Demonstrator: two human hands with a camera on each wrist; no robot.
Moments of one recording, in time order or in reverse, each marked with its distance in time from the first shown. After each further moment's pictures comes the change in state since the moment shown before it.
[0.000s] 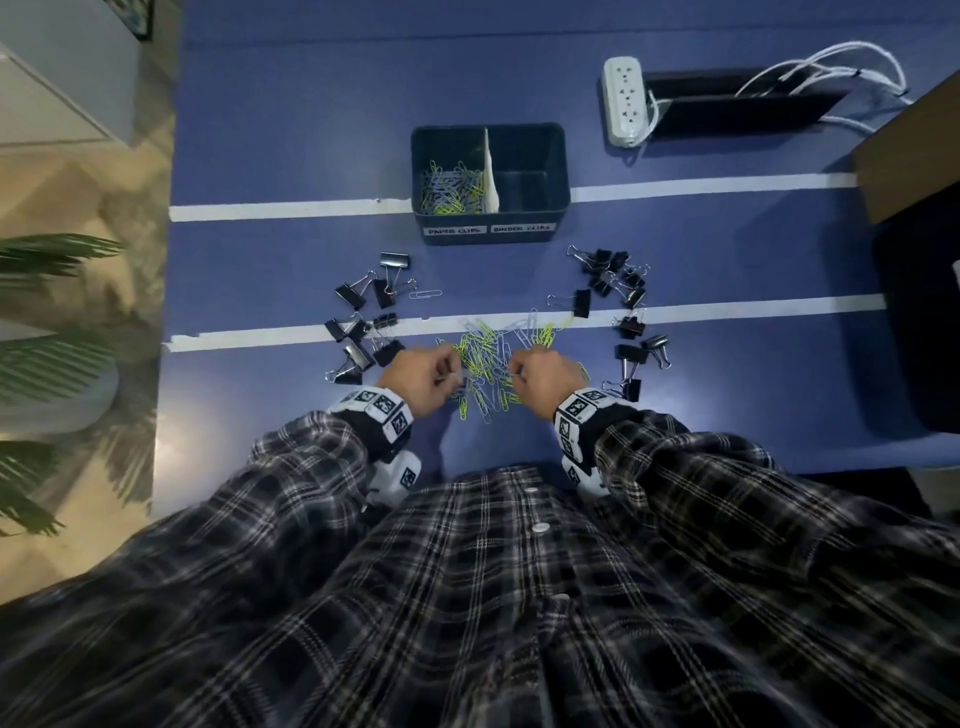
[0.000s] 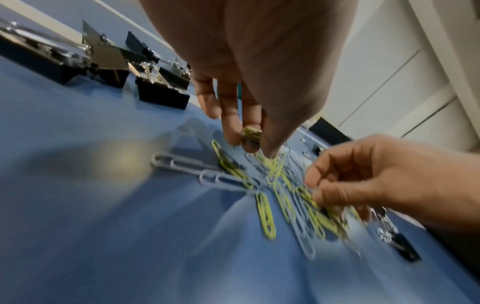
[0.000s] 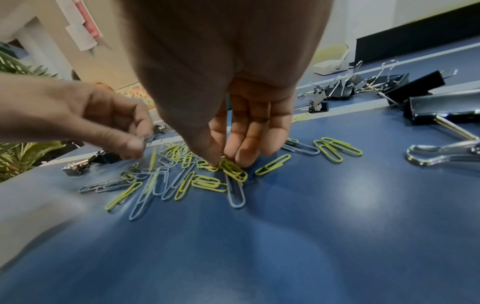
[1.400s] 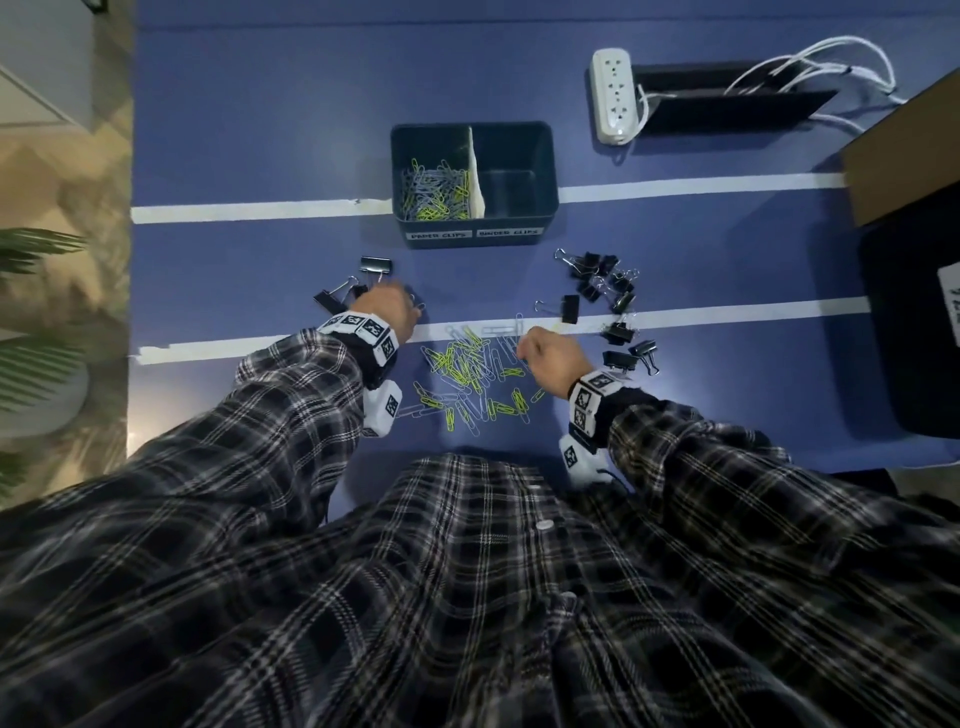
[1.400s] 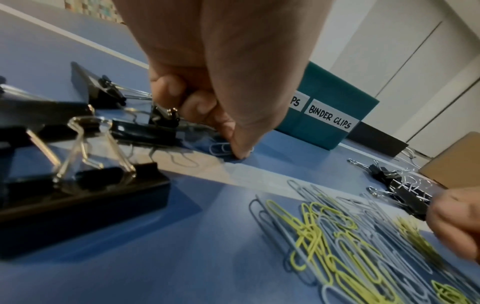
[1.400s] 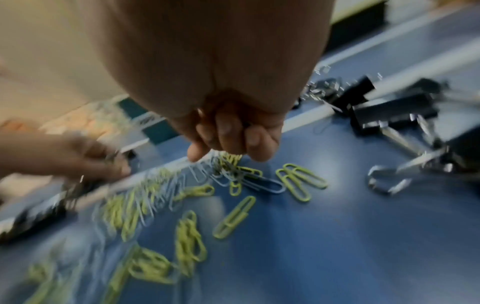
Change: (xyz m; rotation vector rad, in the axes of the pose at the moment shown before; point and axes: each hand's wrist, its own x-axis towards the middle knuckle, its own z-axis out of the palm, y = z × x) left_hand 0.090 0.004 -0.064 0.381 -0.145 -0.352; right_hand 0.029 0.030 -0.021 0.338 -0.006 0.128
